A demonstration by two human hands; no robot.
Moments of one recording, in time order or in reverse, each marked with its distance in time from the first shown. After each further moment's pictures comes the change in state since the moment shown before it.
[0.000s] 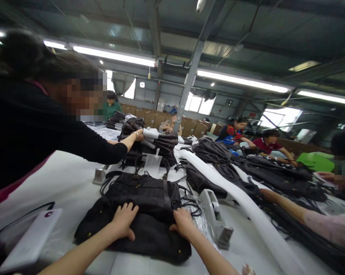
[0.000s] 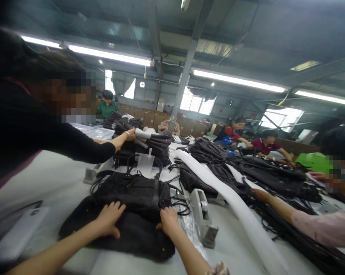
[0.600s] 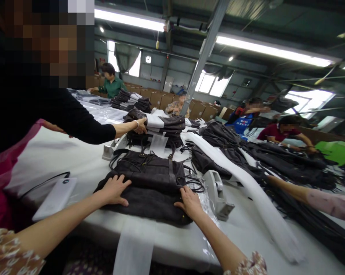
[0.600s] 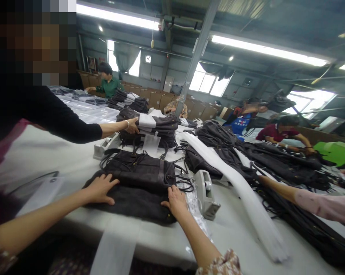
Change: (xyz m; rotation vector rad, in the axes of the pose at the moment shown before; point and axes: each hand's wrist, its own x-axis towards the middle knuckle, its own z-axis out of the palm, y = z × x) left_hand -0.041 -0.064 -0.027 0.042 0.041 0.048; right_hand -0.021 0.003 0.021 0.017 0.161 0.004
